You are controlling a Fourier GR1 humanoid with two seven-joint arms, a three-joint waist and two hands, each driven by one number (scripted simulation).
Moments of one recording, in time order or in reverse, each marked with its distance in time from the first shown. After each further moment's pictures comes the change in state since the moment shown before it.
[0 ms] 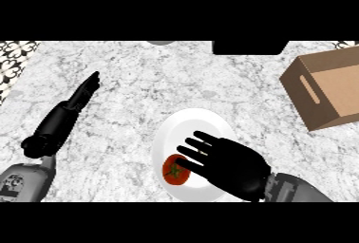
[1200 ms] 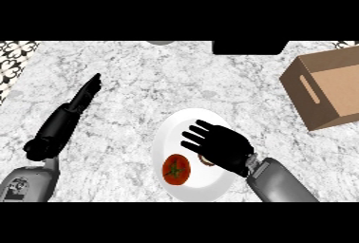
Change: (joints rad) left arm 0.021 -0.098 0.084 -0.026 -0.100 -0.084 0.010; right arm 0.018 0.145 -0.094 0.334 0.293 -0.173 -0.194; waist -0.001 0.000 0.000
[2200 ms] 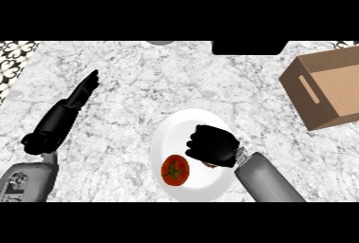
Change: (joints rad) left arm -0.031 -0.025 0.059 0.039 -0.032 -0.050 -0.016; right arm -0.029 0.111 -0.054 0.214 0.084 -0.314 -0.244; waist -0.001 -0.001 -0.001
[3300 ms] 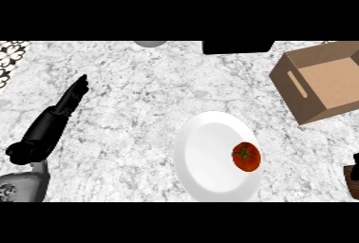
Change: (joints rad) left arm 0.065 0.006 0.031 -0.061 0.008 0.008 0.014; right arm 0.502 -0.788 -0.524 -0.358 -1.015 -0.106 -0.553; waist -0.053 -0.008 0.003
